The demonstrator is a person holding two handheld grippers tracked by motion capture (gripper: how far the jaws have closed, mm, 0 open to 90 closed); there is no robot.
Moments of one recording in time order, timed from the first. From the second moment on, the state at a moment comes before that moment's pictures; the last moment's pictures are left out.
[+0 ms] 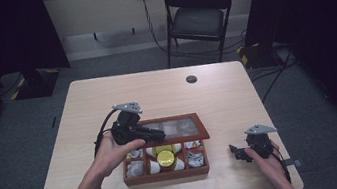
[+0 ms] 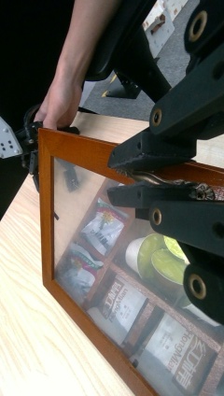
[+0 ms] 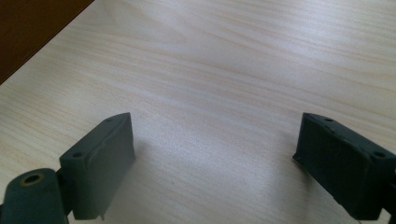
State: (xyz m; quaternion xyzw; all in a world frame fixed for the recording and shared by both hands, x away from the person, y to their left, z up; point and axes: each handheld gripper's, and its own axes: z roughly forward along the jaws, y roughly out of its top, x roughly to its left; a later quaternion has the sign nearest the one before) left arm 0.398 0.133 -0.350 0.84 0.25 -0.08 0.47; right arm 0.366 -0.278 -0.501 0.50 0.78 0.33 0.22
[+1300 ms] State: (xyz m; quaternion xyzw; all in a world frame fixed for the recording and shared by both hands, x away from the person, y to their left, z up) left arm 0.420 0.138 -0.326 0.83 0.26 -0.05 0.50; right arm 0.366 -0.278 -0.501 0.50 0.78 0.32 0.22
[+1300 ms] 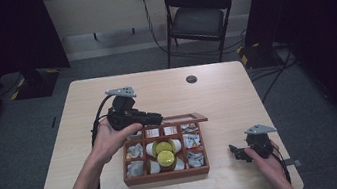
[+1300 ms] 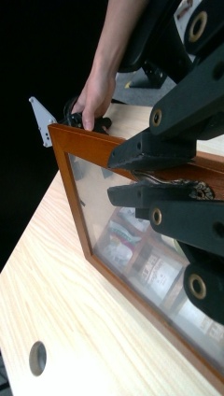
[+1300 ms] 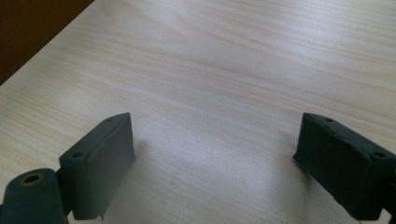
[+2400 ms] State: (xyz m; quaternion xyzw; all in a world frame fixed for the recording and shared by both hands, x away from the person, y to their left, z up) left arm 0.423 0.139 -0.324 0.82 0.25 -0.05 0.50; right arm 0.344 -0.243 -0.458 0.41 0.78 0.44 0.17
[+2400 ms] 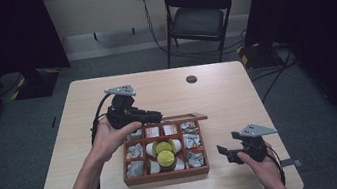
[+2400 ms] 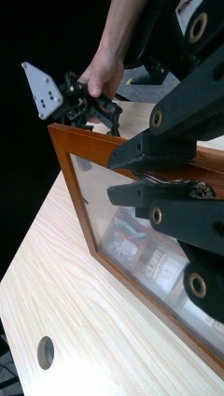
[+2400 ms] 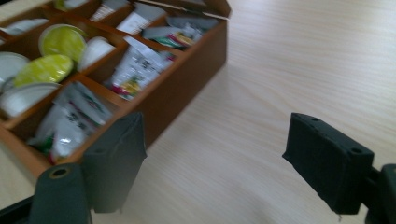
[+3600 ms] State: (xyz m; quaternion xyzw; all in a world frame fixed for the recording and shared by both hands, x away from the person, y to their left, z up) left arm 0.424 0.139 -0.323 0.82 0.25 -0.05 0.50; right arm 0.340 -0.114 -0.449 0.28 0.84 0.46 0.07
